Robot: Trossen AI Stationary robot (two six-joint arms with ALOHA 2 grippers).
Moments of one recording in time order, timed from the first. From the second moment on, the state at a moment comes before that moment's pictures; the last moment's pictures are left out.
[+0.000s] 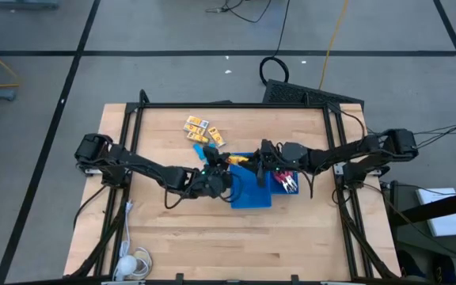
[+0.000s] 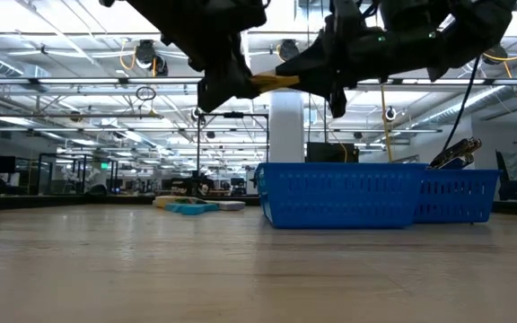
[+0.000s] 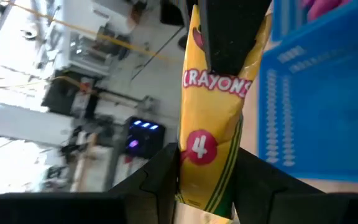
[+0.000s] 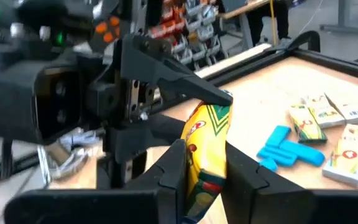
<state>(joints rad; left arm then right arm) -0.24 1.72 1.10 0.03 -0.98 0.54 -0.03 1.44 0.60 0.67 0.09 0.36</state>
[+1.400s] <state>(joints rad) -0.01 1.47 0.91 0.30 -0.09 0.16 -0.05 1.40 0.46 0.50 0.10 -0.02</state>
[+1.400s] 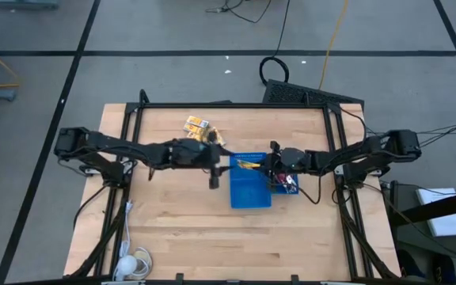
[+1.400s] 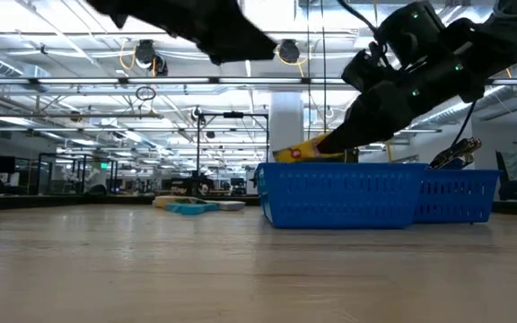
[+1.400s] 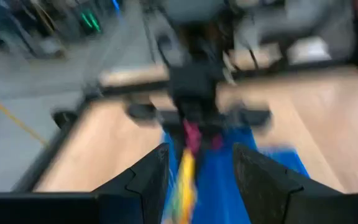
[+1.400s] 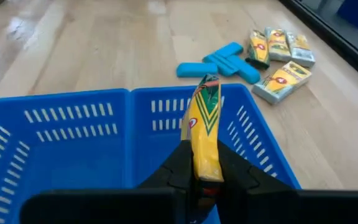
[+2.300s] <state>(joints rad) 0.04 1.27 0.62 0.64 -0.11 -0.02 -0.05 1.40 0.44 0.51 0.27 -0.07</state>
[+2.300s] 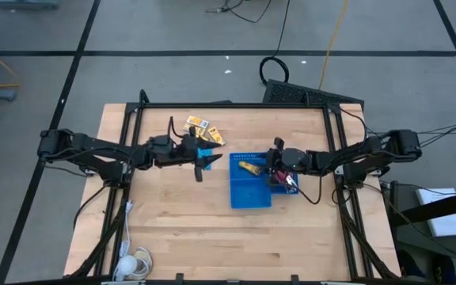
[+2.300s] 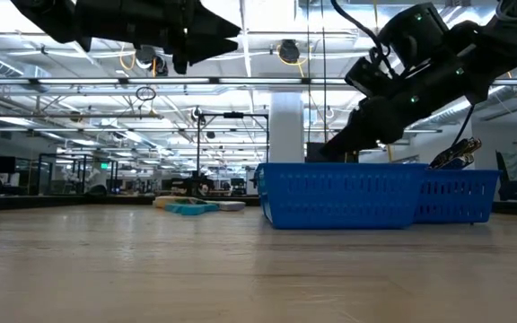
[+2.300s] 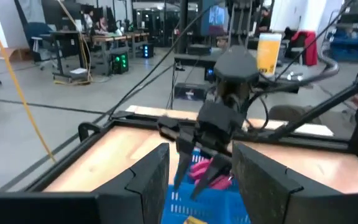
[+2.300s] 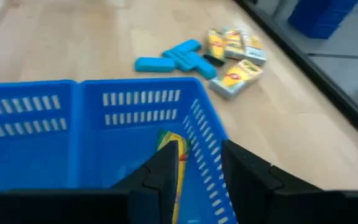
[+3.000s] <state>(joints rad) 0.32 1.29 0.62 -0.03 -0.54 -0.42 0.12 1.18 0.44 0.58 0.28 -0.08</state>
